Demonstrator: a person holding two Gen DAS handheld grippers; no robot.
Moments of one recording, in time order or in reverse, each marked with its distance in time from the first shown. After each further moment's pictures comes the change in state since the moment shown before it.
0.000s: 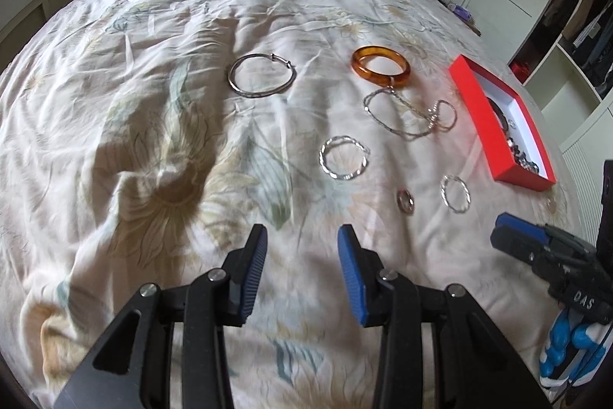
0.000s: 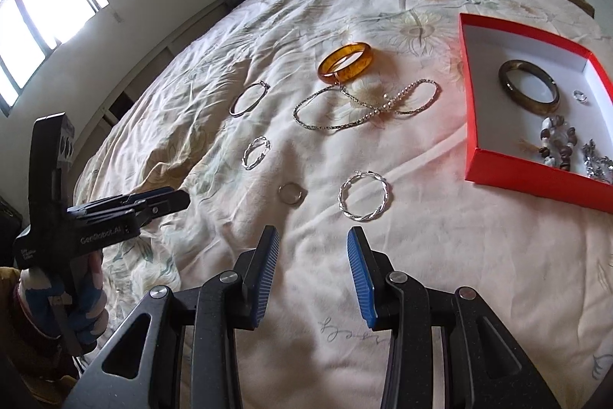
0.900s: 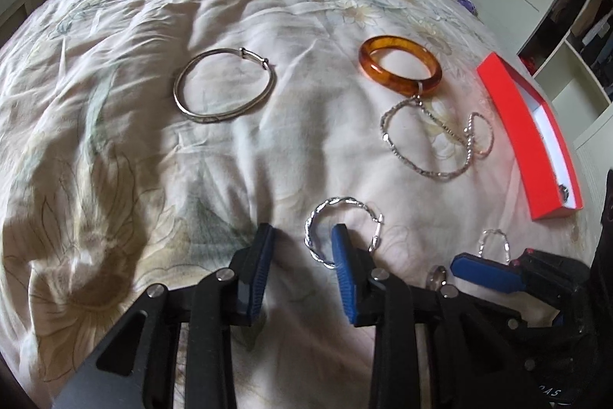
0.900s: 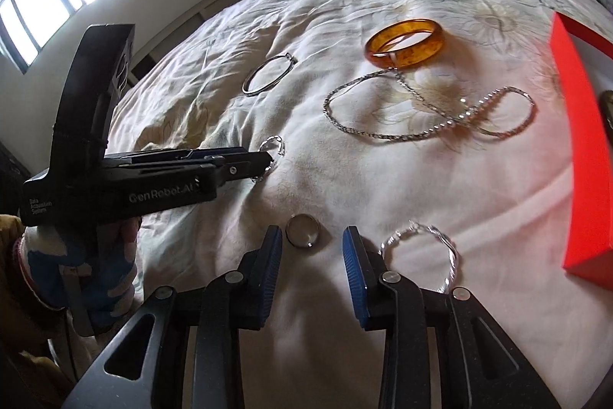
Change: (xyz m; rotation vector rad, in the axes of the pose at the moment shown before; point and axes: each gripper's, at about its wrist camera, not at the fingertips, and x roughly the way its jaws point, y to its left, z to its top) left arm 0.084 -0.011 0.043 0.023 0.036 -0.004; right arm 0.081 0.010 0.026 -0.160 0.073 0.090
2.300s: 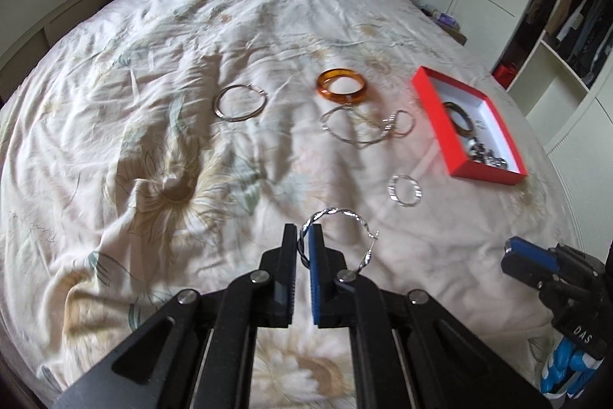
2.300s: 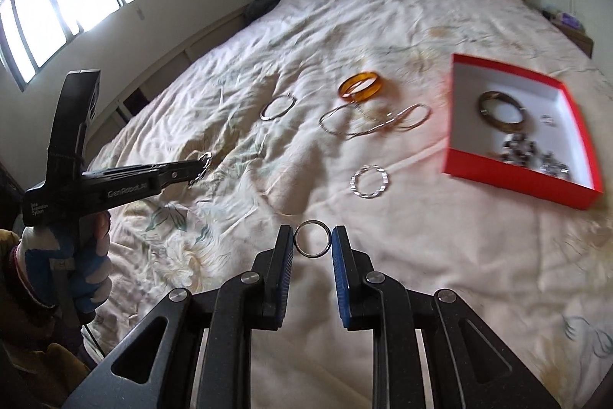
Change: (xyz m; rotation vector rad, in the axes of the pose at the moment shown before) left arm -0.148 -0.034 -0.064 0.036 -0.108 0.007; right arm -0.162 0.040 -0.072 0.072 -0.165 -0.132
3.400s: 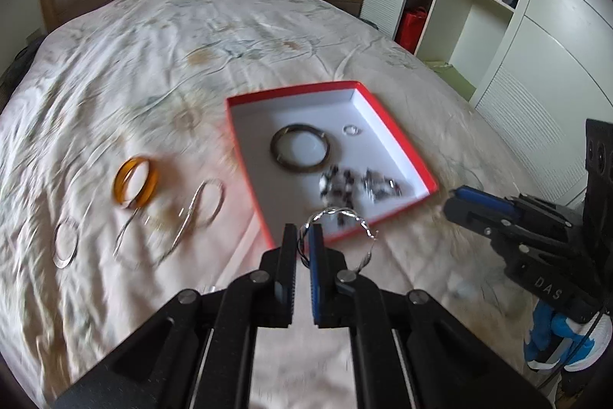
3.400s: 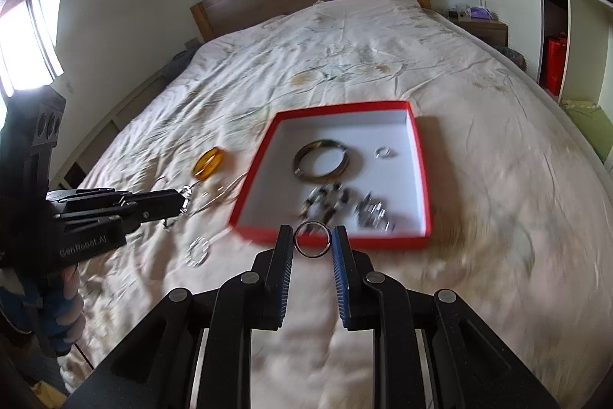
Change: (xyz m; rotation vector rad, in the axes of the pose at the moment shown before) left arm 0.079 -0.224 0.091 0.353 0.030 -0.176; right arm -0.038 -0.178 0.046 0.180 -0.128 -0.208
